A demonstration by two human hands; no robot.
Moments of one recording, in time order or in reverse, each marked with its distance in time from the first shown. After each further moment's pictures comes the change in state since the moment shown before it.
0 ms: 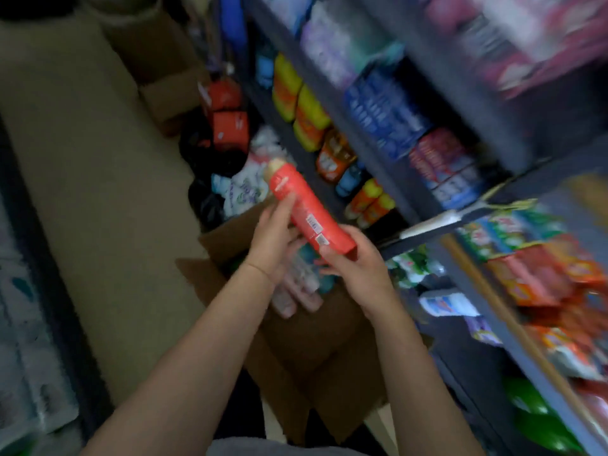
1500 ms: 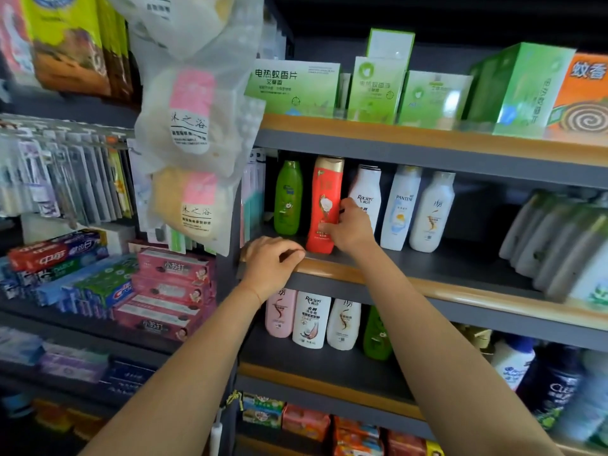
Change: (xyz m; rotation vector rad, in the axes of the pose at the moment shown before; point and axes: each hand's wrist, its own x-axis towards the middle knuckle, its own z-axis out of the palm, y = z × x) left_hand -0.220 0.108 0.464 0.994 -0.665 1.514; right_hand -0.158 -0.329 -0.429 -0.482 1.110 -0.305
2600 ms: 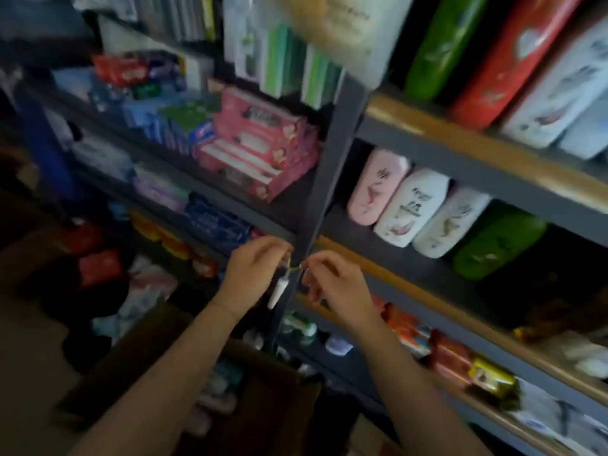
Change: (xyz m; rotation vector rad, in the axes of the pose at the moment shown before) left_hand -0.228 -0.110 -0.039 -0.452 -0.010 -0.695; right_hand -0.235 0.052 0.176 0.438 -0.636 0.184
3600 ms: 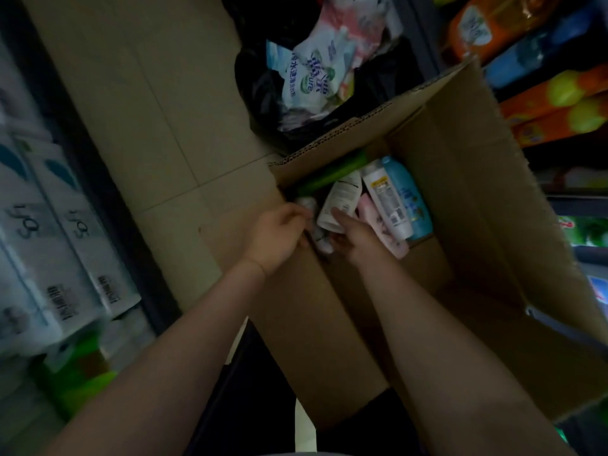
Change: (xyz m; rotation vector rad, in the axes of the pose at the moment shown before) left_hand -0.215 -0.411 -0.190 -0.034 0.315 -0.991; right_hand -0.032 0.395 0.453 0.243 -0.383 1.154
